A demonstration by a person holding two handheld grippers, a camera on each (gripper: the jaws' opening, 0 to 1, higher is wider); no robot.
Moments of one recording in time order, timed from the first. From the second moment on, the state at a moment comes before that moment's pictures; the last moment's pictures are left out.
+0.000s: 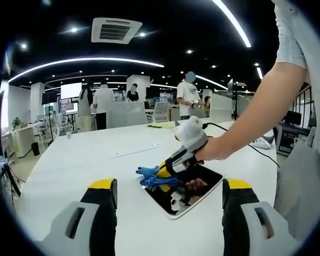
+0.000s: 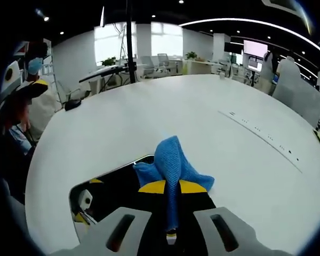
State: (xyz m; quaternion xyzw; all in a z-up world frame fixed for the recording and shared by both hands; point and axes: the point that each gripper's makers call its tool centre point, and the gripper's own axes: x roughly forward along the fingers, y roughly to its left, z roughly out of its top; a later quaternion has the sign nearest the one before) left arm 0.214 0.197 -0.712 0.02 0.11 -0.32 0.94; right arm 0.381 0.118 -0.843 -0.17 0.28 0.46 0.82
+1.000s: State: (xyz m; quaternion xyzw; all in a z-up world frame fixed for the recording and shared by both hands) left arm 0.216 0.191 -0.709 0.02 0.11 -0.33 0.94; right arm 0.384 0.088 -0.844 -0.17 0.29 0.44 0.83
